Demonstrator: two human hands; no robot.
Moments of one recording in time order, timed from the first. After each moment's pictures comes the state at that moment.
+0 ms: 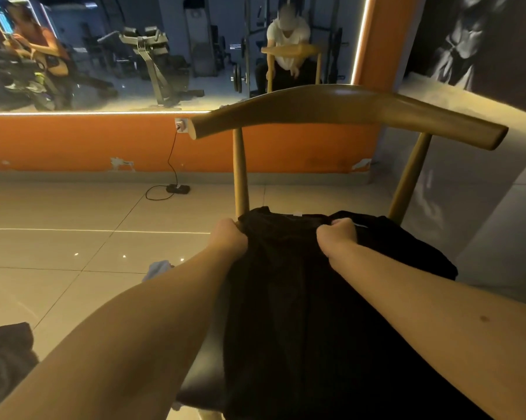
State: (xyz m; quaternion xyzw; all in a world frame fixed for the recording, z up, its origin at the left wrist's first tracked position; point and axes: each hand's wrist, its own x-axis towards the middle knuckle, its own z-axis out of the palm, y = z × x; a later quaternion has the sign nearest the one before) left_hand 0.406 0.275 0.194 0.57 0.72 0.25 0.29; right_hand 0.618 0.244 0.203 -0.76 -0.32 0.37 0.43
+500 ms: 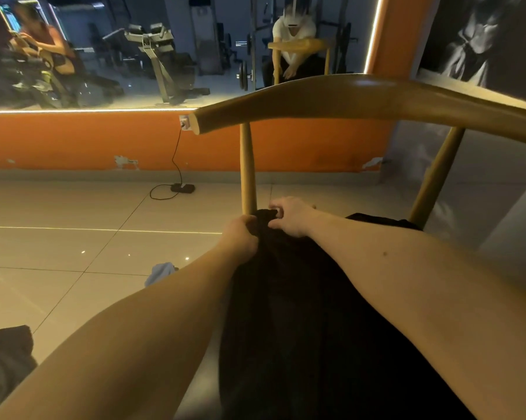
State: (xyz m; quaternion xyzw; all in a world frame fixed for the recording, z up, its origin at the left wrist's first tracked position) left_hand 0.405 0.308 0.174 0.60 0.66 0.27 0.36; right_hand 0.564 0.345 0.202 -0.64 -0.73 0.23 0.11
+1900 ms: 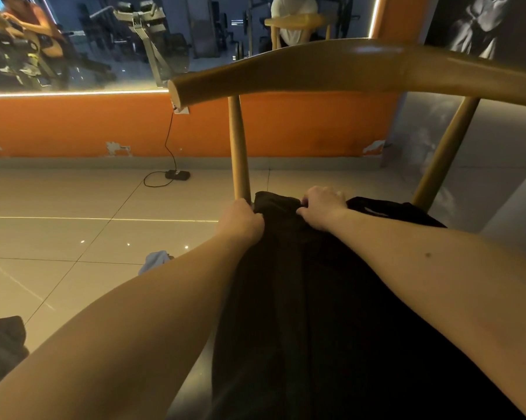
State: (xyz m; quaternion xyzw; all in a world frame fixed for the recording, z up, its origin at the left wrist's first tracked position) left_hand 0.432 0.316 0.166 0.60 0.72 0.23 0.25; right_hand 0.617 0.347 0.167 -0.72 -0.69 0.06 0.06
